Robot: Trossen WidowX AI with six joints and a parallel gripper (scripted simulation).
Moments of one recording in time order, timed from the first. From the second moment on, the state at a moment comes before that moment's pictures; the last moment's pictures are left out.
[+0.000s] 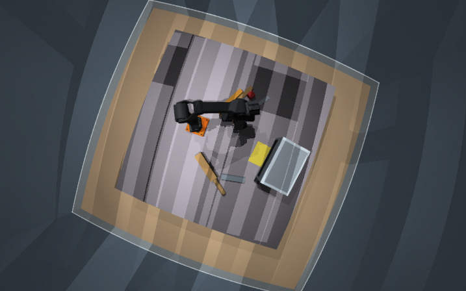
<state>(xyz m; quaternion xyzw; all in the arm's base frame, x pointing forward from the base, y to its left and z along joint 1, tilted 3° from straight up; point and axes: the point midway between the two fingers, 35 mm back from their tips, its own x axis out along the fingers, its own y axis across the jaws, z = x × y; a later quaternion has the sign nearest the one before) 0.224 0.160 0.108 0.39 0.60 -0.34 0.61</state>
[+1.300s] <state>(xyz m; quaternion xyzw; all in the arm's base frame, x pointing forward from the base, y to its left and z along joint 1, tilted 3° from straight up) 0.225 0.160 0.108 0.29 0.64 -0.25 0.66</state>
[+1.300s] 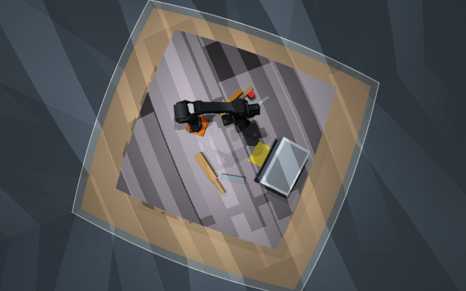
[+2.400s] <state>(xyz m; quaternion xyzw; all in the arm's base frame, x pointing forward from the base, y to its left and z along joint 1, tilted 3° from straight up) 0.225 0.159 0.108 0.20 0.67 -0.16 0.69</state>
